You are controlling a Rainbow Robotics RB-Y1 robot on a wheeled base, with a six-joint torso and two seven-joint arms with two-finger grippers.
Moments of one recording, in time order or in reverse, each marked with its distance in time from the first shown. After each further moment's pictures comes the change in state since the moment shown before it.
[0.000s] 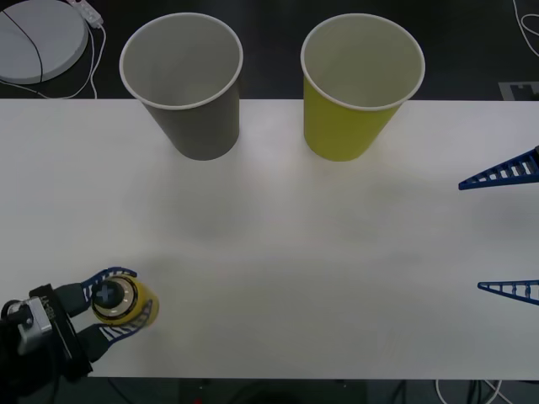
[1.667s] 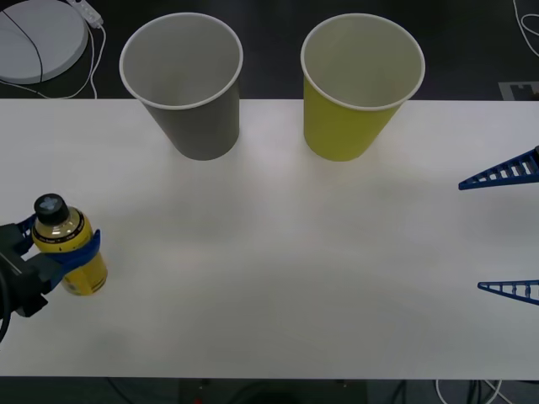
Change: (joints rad) right arm 0.000 0.000 0.000 0.000 0.000 0.000 0.000; left arm -0.004 0.114 0.199 -0.304 -0.451 0.229 0.870
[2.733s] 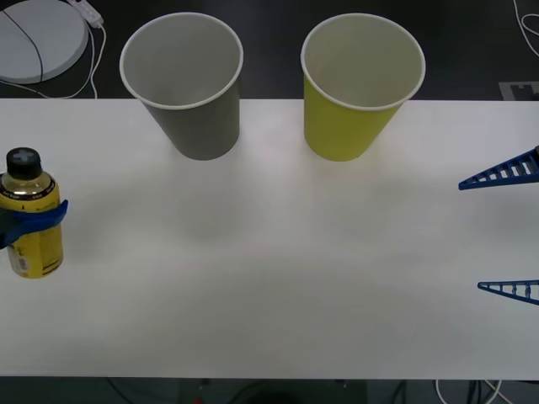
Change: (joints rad) right arm 0.000 0.000 0.000 0.000 0.000 0.000 0.000; left arm -0.156 0.345 0.162 0.017 -0.053 -0.204 0.415
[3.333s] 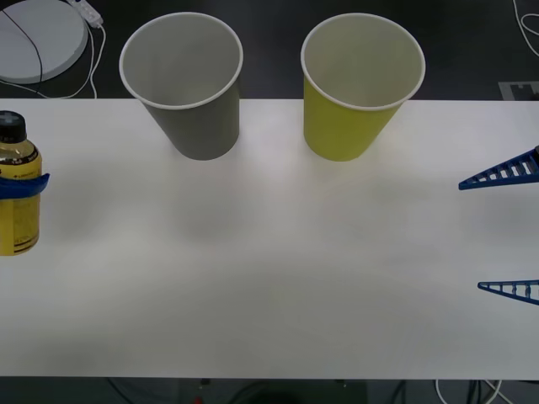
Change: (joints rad) right arm 0.000 0.000 0.000 0.000 0.000 0.000 0.000; left arm -0.156 0.255 -0.005 0.190 0.194 -0.108 -0.013
